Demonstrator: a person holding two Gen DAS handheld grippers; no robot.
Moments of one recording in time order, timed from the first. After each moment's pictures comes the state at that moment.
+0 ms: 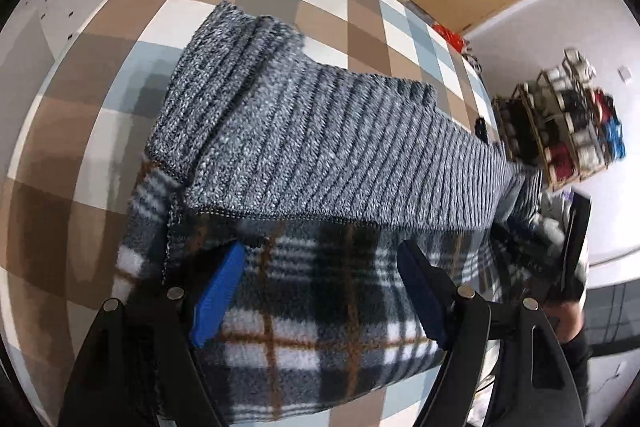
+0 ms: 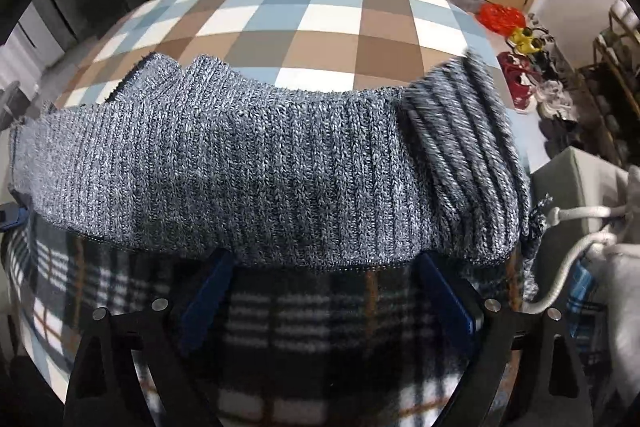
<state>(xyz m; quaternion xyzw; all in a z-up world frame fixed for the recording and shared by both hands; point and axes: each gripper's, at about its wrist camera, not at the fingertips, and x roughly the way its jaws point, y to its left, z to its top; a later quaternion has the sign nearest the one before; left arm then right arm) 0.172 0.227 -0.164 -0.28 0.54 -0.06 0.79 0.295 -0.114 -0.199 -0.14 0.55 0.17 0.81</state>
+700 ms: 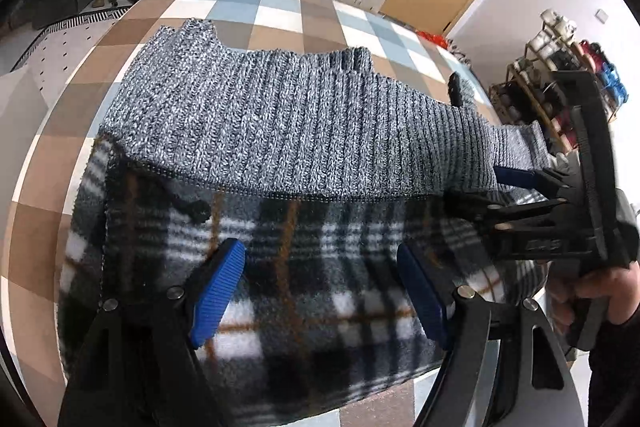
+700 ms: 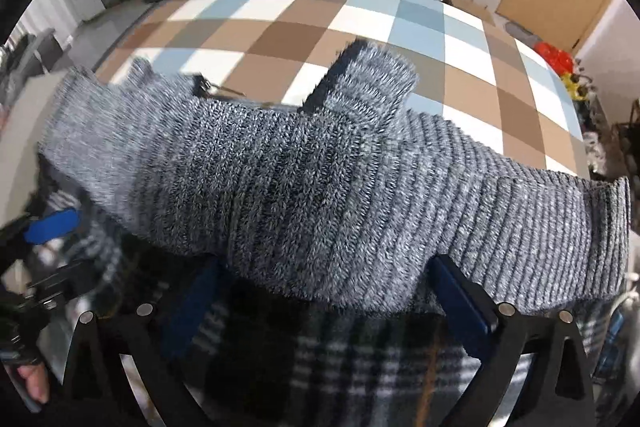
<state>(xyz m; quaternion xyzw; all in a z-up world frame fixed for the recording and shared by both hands) 0.150 0.184 -0.166 -0.20 0.47 -0.05 0.86 0.257 -0.019 -0.199 -0.17 0.53 0.25 0.79</state>
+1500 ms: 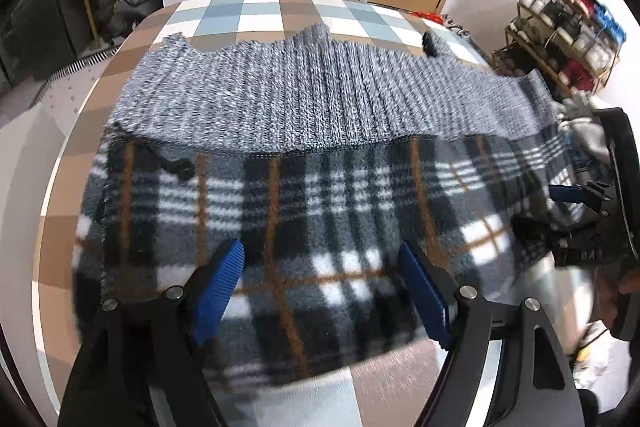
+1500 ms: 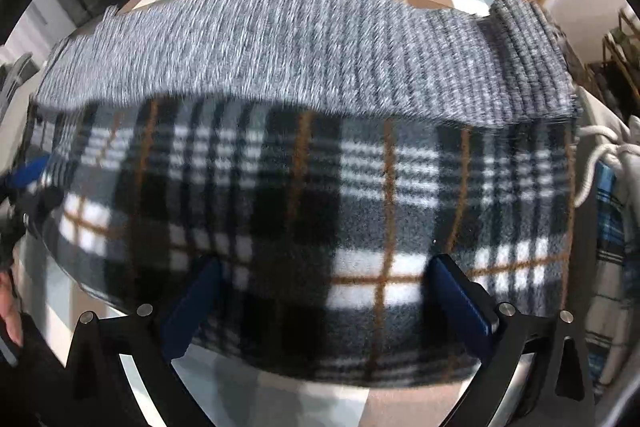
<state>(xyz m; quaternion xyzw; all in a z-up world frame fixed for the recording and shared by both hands) 0.133 0.151 -0.162 -0.10 0.48 -0.04 0.87 0.212 -0.099 -0.204 -0.13 0.56 0.18 0.80</state>
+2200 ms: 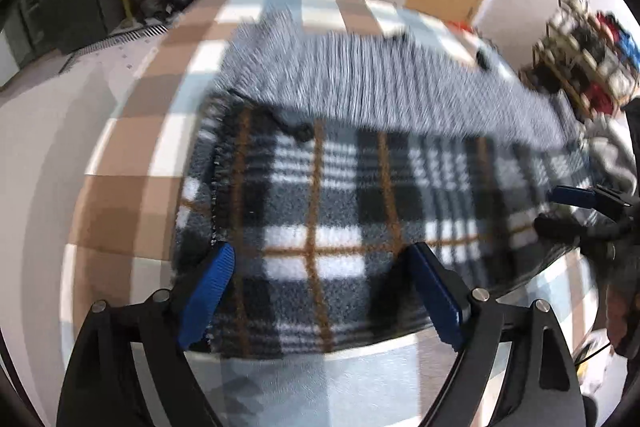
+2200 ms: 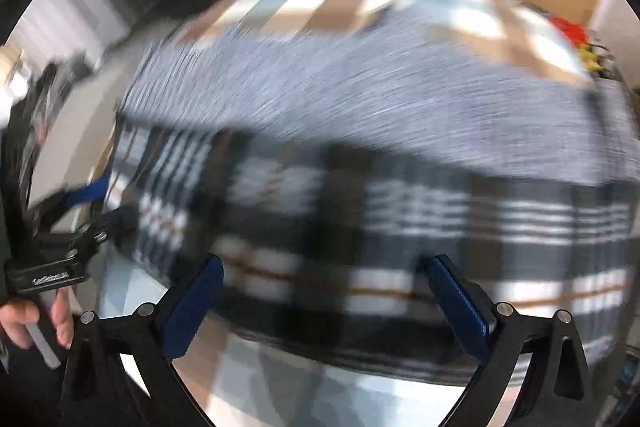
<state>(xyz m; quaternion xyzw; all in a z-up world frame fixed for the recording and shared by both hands) 0.113 0.182 -0.160 -0.13 0.47 0.01 0.87 0.208 -0.051 -0.178 -0.10 0.53 0.26 0.80</state>
